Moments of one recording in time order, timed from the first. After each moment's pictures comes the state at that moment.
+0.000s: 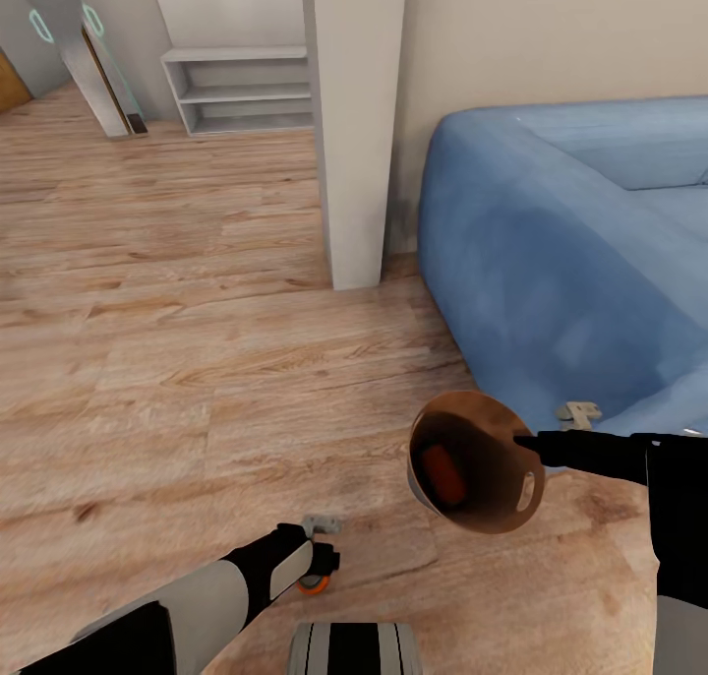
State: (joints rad) left arm -0.81 -0.16 -1.13 -0.21 1.14 0.37 0.24; right arm -0.56 -0.14 -0.46 -1.58 0.66 1.04 1.33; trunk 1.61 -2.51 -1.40
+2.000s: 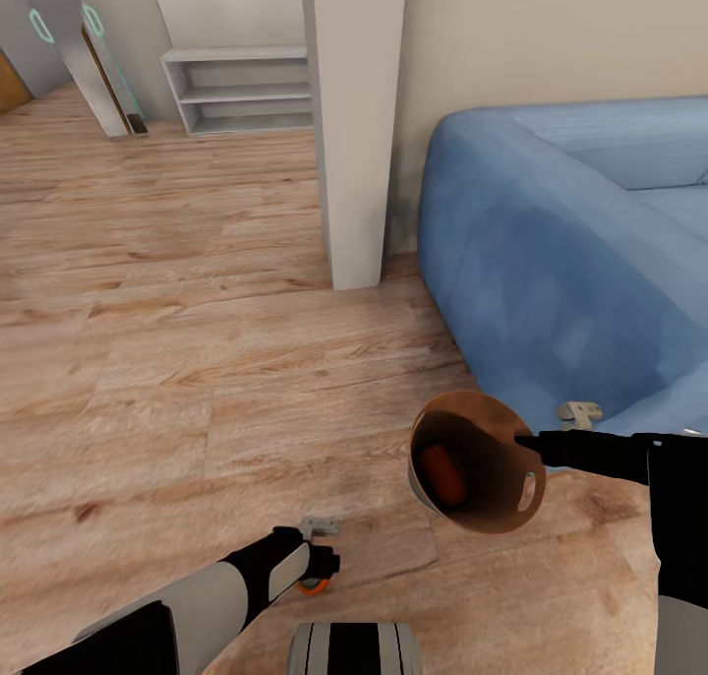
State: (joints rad) left arm -0.81 -0.17 -1.13 -0.17 1.17 0.37 0.18; right arm -0.56 -0.15 -0.46 -1.58 0.66 1.04 1.33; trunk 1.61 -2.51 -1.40
